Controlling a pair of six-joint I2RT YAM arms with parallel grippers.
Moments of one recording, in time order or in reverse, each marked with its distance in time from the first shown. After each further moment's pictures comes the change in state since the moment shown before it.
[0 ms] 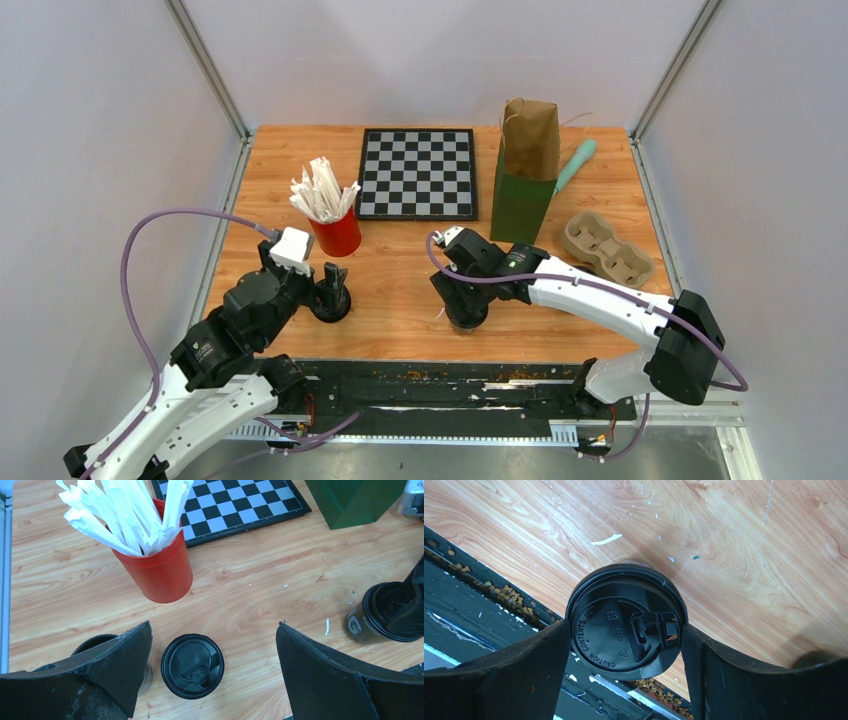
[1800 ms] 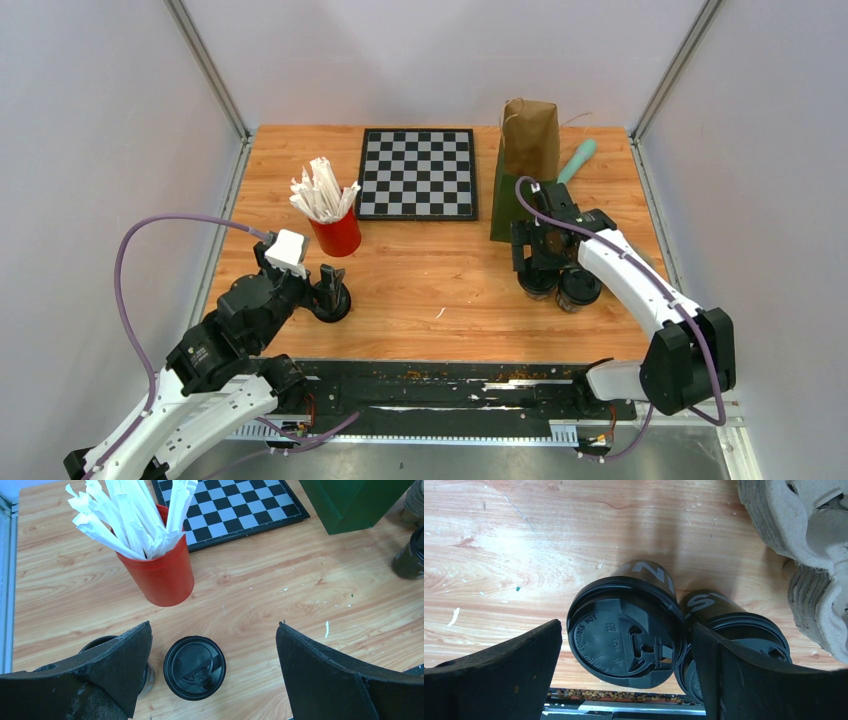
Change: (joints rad) left arm 0.000 -0.035 0.000 0.000 -0.006 0.014; right arm -0.605 -0.053 -0.035 -0.081 0.037 -0.032
